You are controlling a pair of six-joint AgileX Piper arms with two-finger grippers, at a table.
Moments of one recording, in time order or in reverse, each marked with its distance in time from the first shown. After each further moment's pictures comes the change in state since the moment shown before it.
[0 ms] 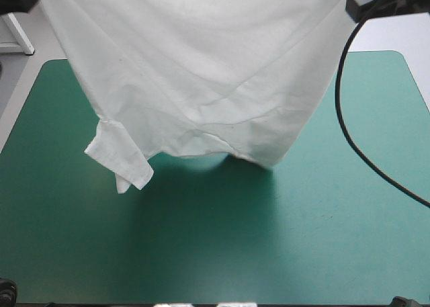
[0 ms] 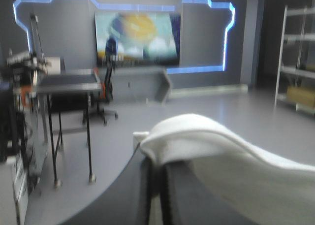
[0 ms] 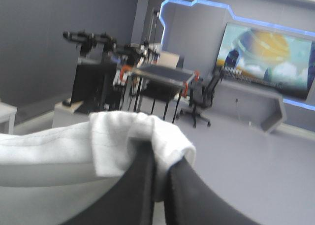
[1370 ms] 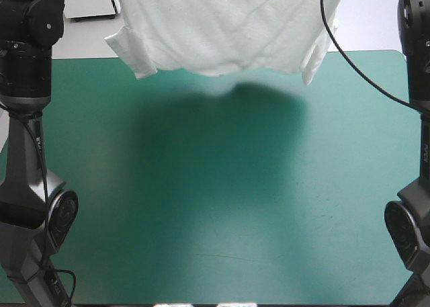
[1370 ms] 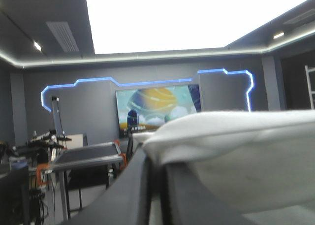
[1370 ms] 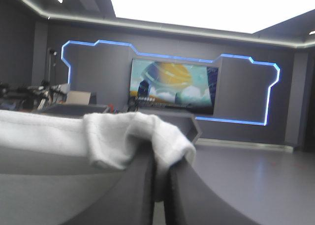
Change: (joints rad) left arm 0.062 0.462 -0.070 -0.050 -0.662 0.138; right arm -0.480 0.305 0.072 -0.051 -0.548 0.313
